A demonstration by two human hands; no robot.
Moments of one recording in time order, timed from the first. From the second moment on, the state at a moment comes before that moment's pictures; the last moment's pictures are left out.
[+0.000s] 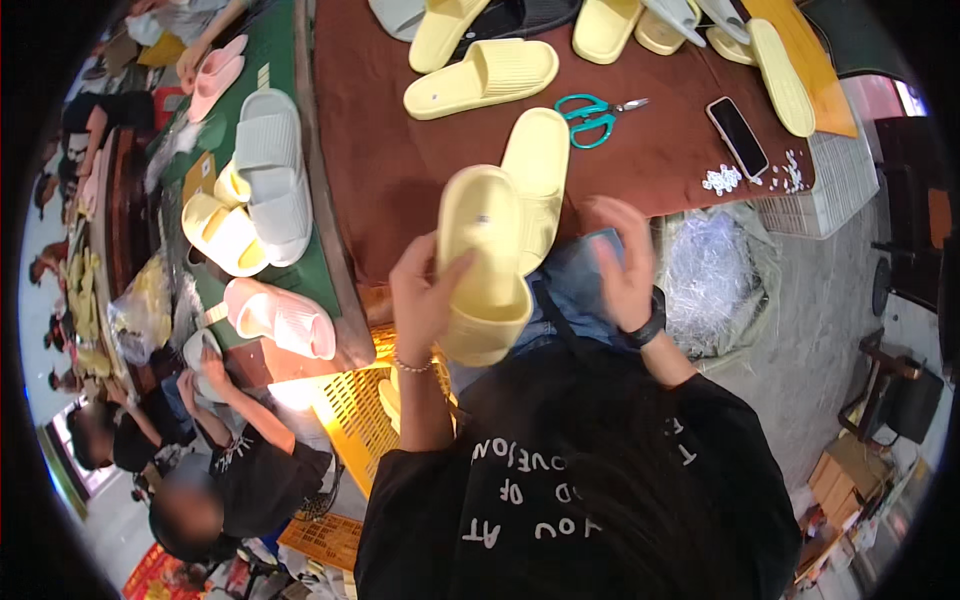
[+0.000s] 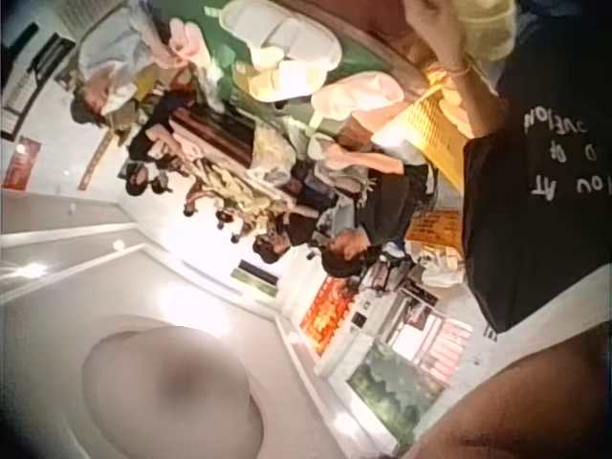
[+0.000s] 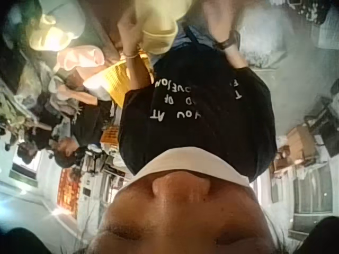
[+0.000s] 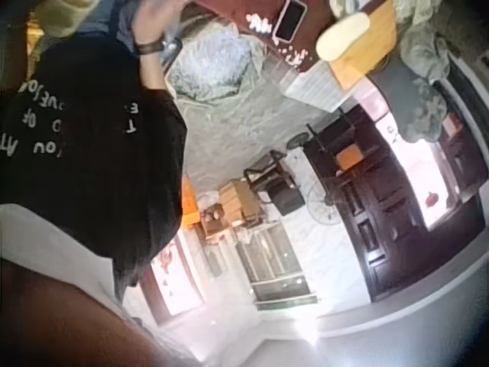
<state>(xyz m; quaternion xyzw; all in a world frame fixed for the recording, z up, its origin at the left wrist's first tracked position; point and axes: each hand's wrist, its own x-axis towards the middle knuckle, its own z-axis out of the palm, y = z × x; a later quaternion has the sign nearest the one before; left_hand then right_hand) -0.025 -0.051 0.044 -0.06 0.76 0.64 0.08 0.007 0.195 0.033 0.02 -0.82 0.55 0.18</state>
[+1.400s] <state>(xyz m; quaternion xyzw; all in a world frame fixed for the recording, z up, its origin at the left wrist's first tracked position) 0.010 -0.024 0.016 0.00 0.78 0.60 0.17 0.008 0.206 0.016 0.24 -0.86 0.46 0.01</state>
